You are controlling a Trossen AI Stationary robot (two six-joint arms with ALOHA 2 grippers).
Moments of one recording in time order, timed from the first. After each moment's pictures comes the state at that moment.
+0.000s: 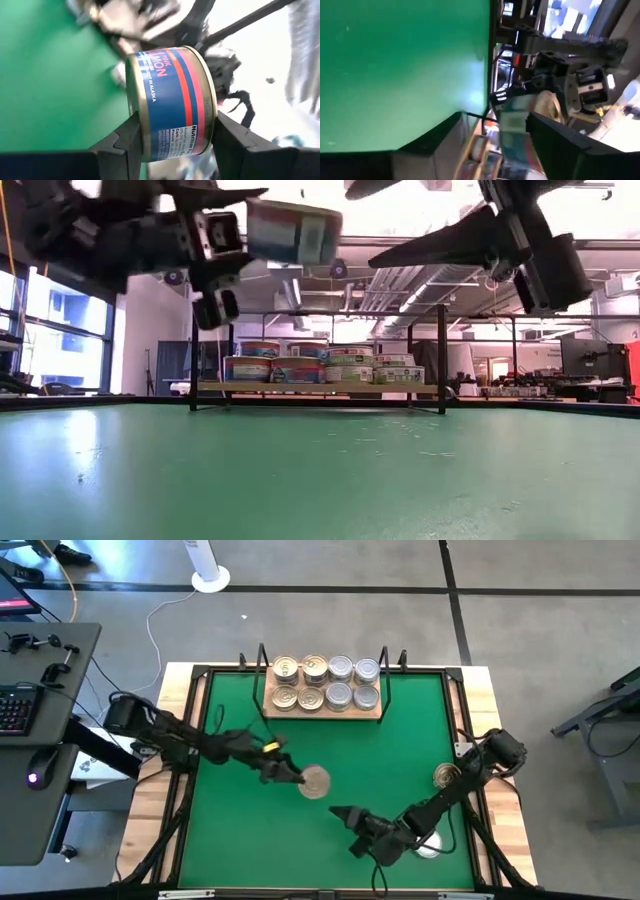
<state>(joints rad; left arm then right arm) -0.06 1.51 0.41 1.07 0.34 -1.03 0.69 1.87 1.05 0.27 1.01 -1.19</state>
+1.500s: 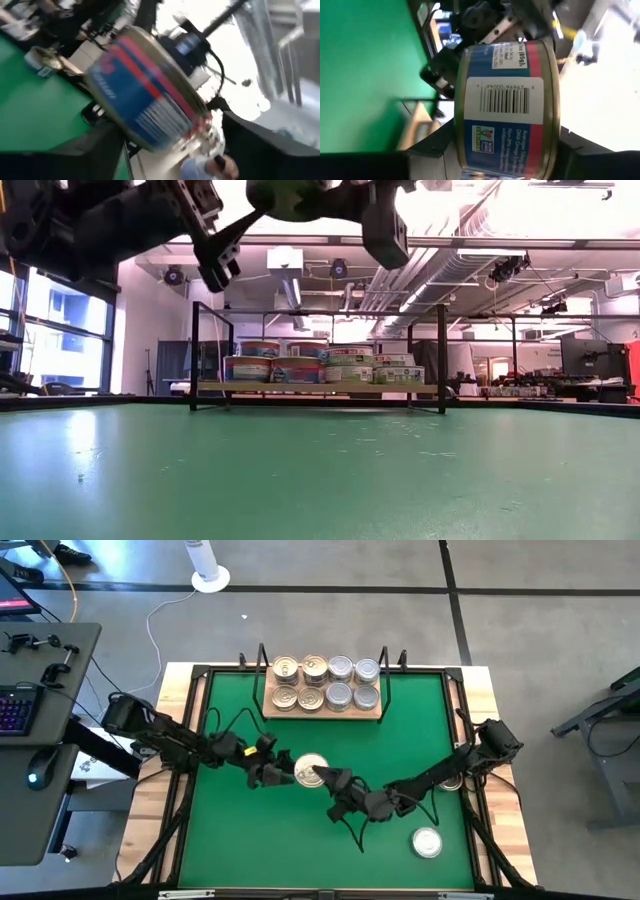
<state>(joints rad) -0.13 1.50 0.35 1.37 0.21 -0.90 0.47 1.86 1.05 0.76 0.99 -1.53</state>
